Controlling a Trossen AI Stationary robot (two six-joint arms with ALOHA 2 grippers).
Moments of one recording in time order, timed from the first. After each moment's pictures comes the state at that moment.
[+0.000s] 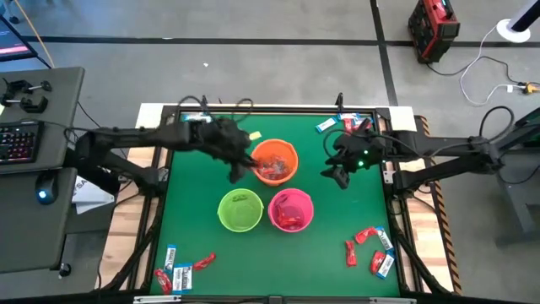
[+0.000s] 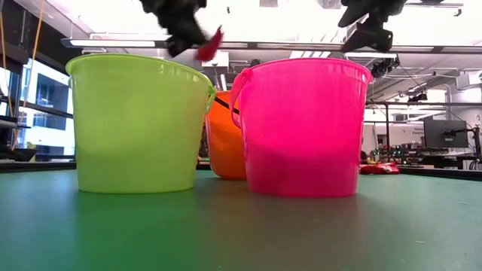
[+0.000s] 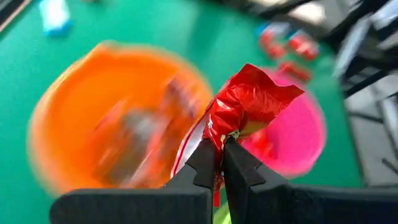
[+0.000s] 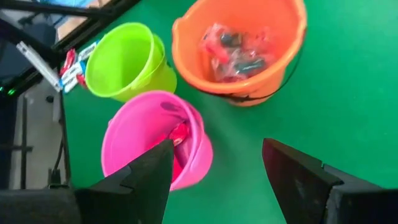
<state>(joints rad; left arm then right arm) 0.13 1.36 1.17 -0.51 0.15 -0.20 -0.03 1.03 1.03 -0.74 0.00 0.55</state>
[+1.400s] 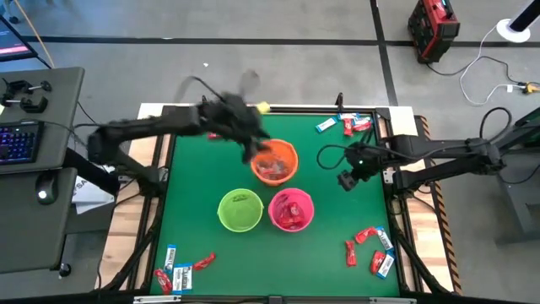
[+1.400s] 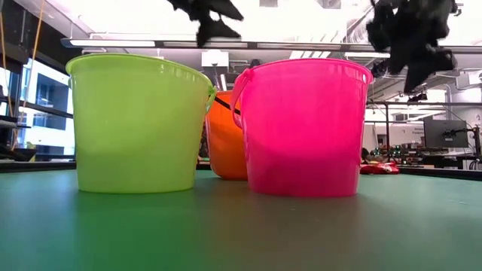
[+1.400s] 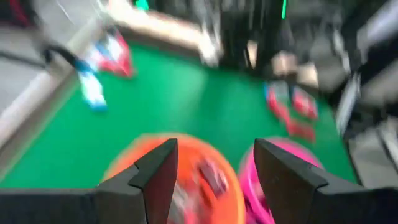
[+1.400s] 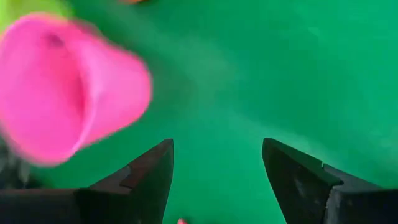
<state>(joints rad) 0.29 1.44 1.36 -0.46 0.25 -0.11 -0.03 1.01 0.91 -1.05 -0.03 0.98</state>
